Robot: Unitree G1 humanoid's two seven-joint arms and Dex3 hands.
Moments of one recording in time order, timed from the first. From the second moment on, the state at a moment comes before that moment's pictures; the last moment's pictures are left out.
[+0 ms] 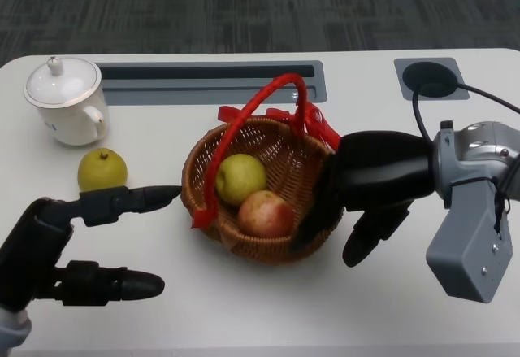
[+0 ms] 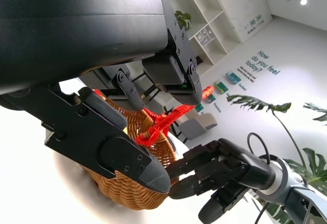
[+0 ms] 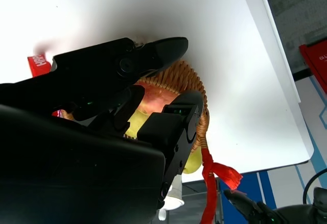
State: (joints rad) left arm -0.11 0.32 0.03 0.47 -0.11 -1.01 -0.40; right arm -0.99 -0.32 0.60 1.05 -0.73 -1.25 0.18
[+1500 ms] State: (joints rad) left arm -0.02 0.30 0.20 0.41 0.18 -1.09 -0.10; right arm -1.05 -0.20 0.71 1.21 -0.86 -1.05 0.03
